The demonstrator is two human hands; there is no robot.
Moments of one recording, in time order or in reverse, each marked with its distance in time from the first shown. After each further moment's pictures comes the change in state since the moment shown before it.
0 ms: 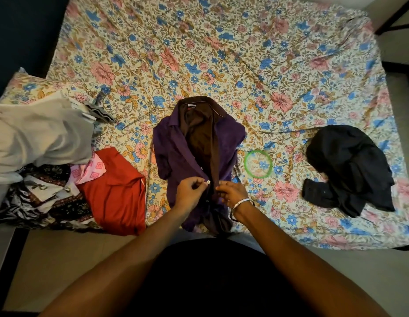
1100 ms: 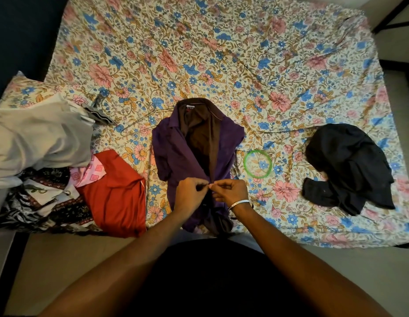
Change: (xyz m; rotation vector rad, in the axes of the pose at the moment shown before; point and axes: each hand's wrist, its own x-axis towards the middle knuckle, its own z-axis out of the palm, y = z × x) left_hand -0.008 0.016 -0.011 0.320 0.000 0.308; right_hand -0.007 -0.005 0.005 -0.309 0.040 -0.275
